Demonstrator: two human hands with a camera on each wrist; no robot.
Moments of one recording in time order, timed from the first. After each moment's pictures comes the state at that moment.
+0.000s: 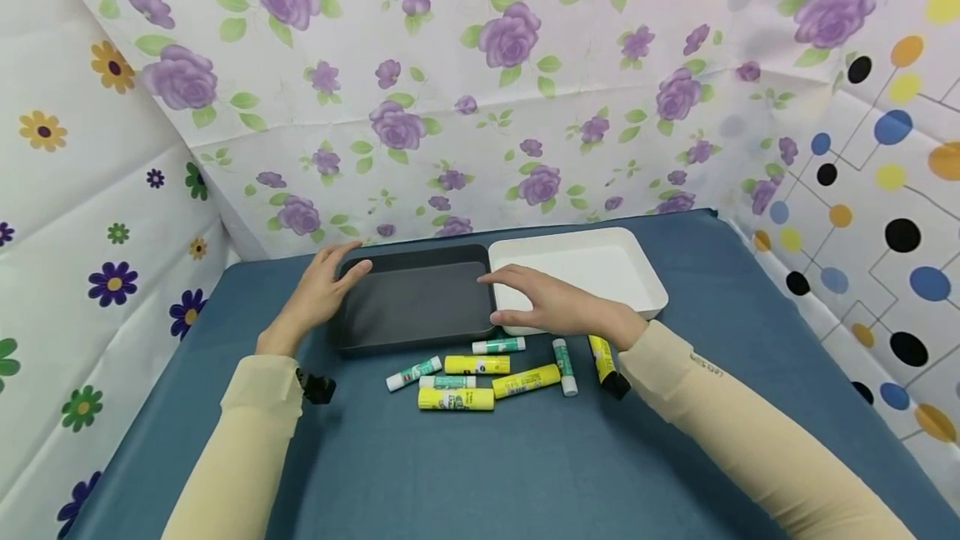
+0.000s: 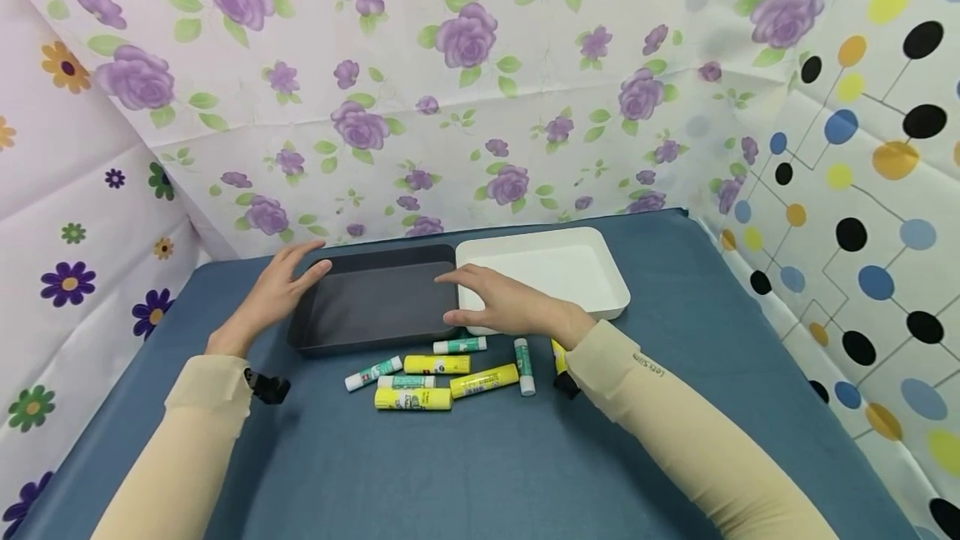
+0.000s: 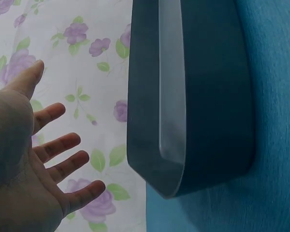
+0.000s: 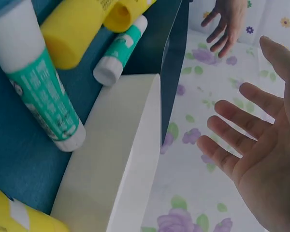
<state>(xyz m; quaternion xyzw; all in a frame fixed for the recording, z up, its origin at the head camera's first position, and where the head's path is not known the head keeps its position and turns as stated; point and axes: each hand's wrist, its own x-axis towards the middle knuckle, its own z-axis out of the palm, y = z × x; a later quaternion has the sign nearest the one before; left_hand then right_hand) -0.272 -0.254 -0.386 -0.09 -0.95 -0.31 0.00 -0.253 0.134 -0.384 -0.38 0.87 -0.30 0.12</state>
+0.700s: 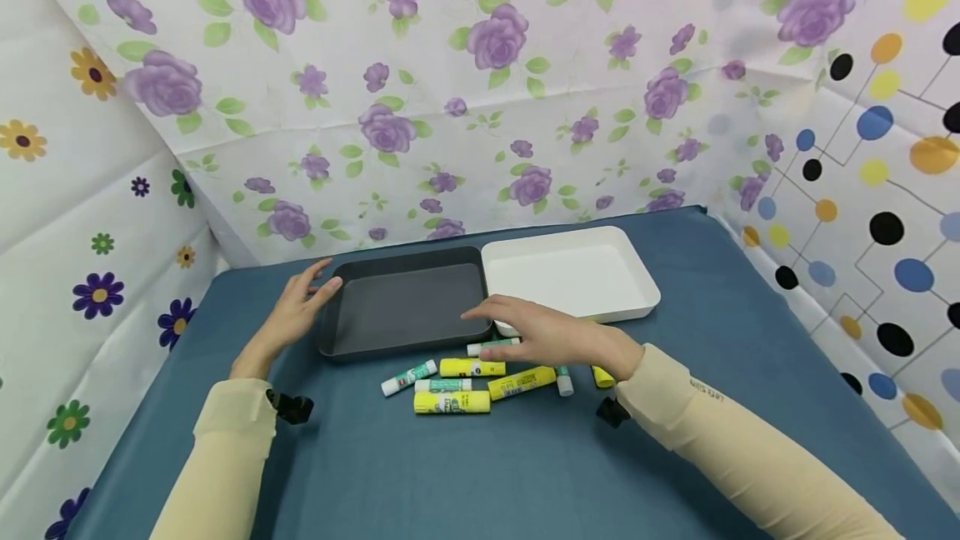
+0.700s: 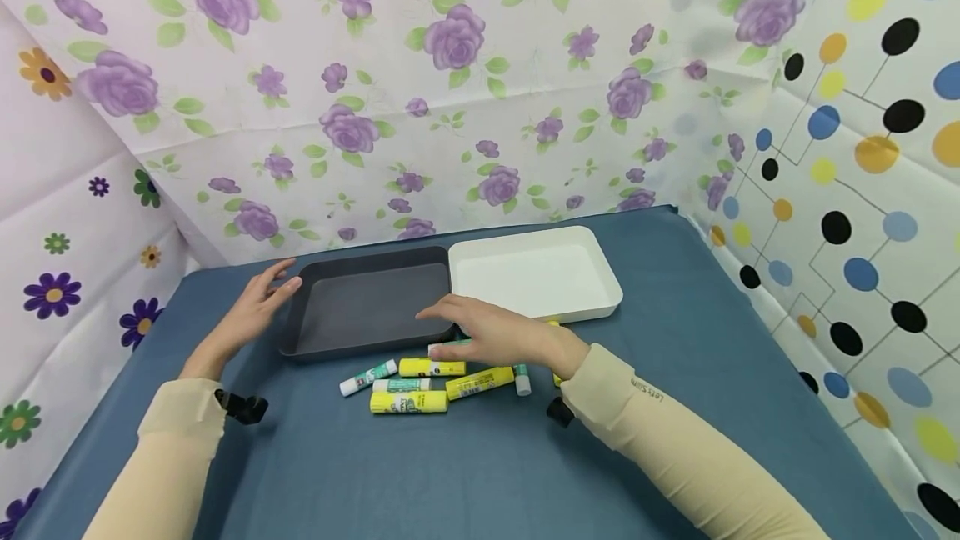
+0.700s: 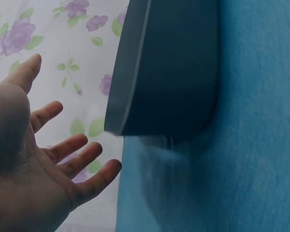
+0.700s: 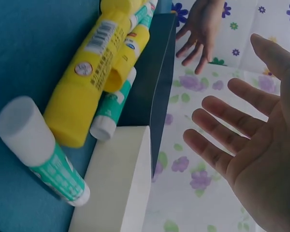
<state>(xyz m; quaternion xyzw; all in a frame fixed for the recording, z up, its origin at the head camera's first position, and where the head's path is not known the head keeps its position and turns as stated) -0.271 -0.288 -0.413 -0.07 -0.92 -0.39 -0.04 -0.220 0.126 -0.388 -0.41 0.84 -0.31 0.15</state>
